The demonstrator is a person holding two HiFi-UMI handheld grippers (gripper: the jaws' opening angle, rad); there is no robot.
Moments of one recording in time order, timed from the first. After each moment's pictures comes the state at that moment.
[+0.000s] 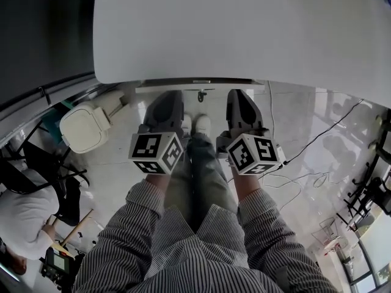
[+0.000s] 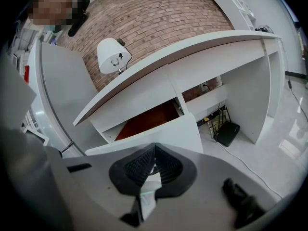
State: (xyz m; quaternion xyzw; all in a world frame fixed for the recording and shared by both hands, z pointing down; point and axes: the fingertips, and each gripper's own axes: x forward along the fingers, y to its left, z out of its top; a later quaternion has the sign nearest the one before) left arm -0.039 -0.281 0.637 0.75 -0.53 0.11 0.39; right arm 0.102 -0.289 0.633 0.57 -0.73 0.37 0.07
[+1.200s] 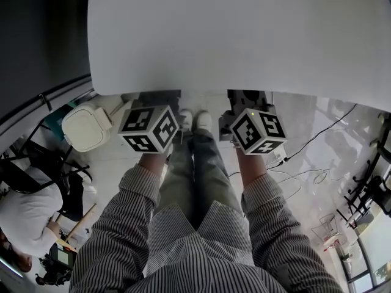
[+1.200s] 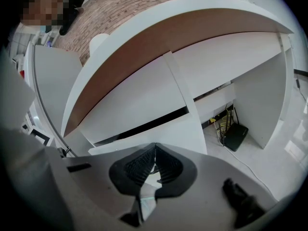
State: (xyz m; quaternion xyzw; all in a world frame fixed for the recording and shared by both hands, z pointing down) left arm -0.039 -0.350 0.639 0.74 -0.53 0.11 0.41; right arm 0.101 -0.359 0.633 0.55 -0.74 0.38 0.08
